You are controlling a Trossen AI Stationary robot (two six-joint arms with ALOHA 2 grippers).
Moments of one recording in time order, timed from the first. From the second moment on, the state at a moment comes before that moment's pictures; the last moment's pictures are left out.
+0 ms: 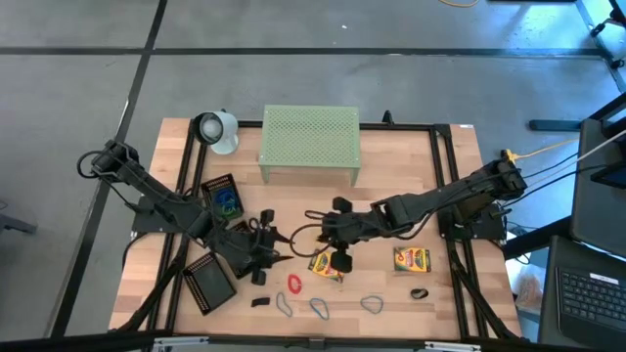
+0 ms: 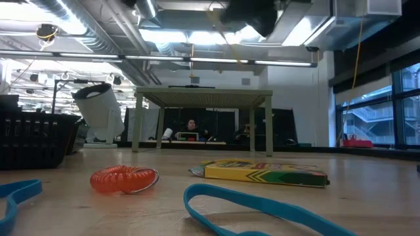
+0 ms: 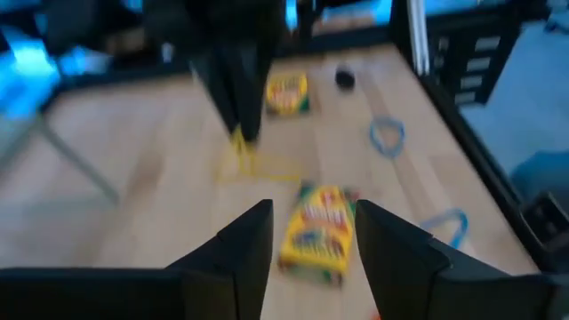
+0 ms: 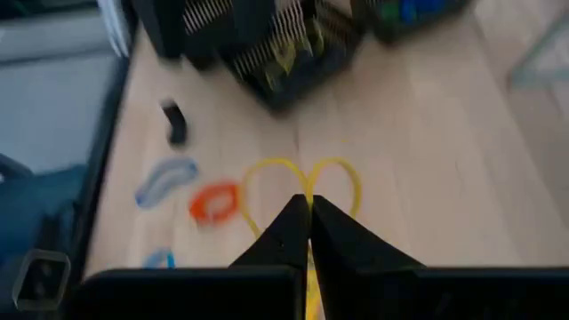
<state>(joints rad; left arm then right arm) -0.54 1.33 0.91 -0.08 -0.50 -0.13 0.33 1.66 1.33 -0.43 0.17 0.35</state>
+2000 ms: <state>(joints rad) -0.48 1.33 0.91 -0.03 -0.49 -0.17 0.34 1.66 1.33 -0.18 0.17 0.15</state>
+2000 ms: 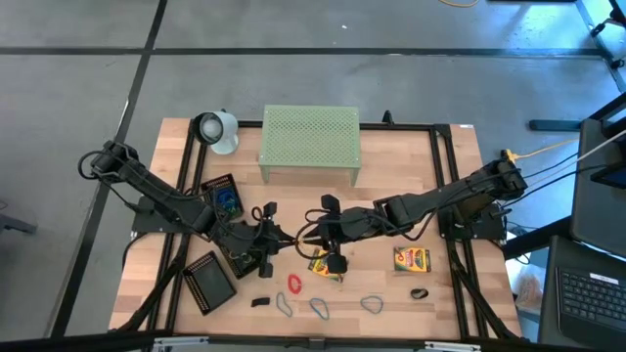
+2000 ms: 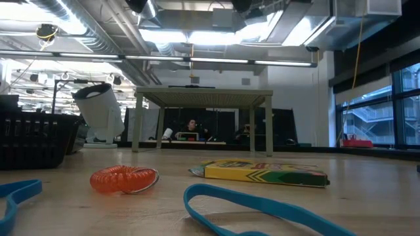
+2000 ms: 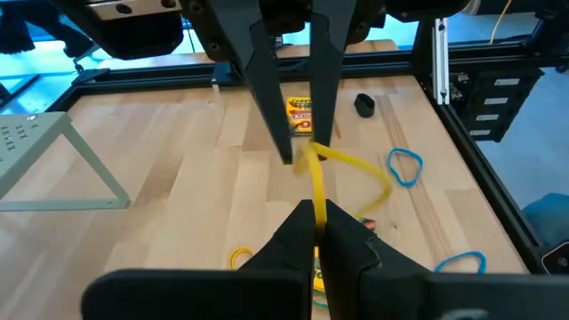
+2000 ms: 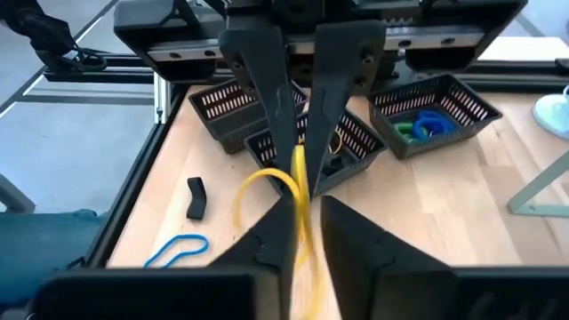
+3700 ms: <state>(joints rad) -0.82 1.13 0.91 -1.12 -0.53 -1.24 0.37 1.65 1.33 -0.39 0.17 0.28</state>
